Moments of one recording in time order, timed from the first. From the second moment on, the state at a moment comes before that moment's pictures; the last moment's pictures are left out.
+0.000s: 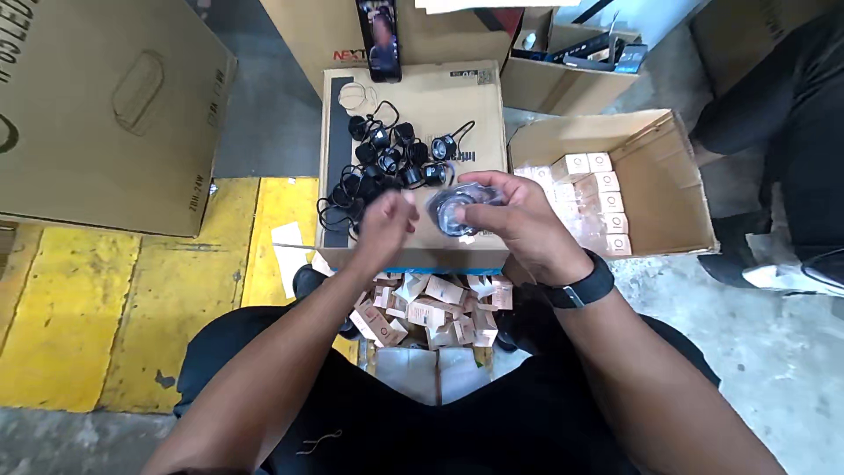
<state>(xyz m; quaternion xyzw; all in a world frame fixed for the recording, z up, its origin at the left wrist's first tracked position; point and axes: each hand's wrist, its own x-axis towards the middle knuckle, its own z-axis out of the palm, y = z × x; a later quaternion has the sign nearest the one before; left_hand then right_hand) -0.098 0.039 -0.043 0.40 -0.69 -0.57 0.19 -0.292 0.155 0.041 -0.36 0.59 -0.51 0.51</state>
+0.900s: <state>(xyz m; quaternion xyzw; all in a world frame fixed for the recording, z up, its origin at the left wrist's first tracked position) -0.105 0.099 -0.139 0.22 -0.91 -0.25 -0.24 -0.314 0.158 0.049 -0.35 0.56 -0.56 0.51</state>
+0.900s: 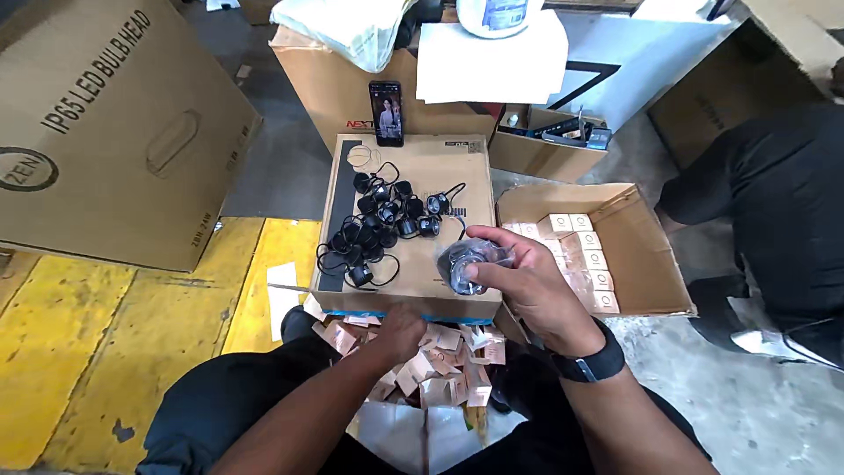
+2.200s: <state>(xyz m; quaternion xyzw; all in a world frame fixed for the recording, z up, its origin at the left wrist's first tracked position) -0.107 0.047 -0.010 0.44 -0.69 -0.52 0.27 -0.264 0.143 -0.014 -0.51 0.76 -0.30 0.26</state>
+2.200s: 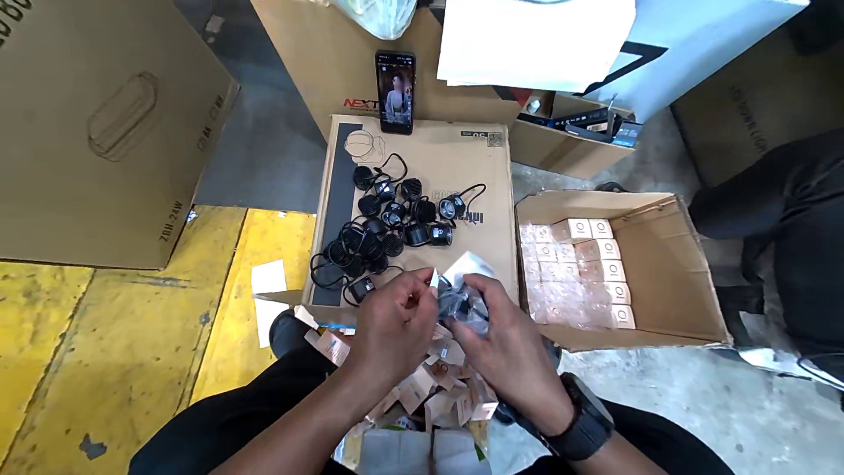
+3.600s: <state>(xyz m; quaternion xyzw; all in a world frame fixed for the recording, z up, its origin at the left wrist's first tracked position) -0.097 0.027 -0.003 0.38 -0.77 -0.51 0.07 -0.289 0.141 -0.003 -0.63 0.64 -0.38 0.20</state>
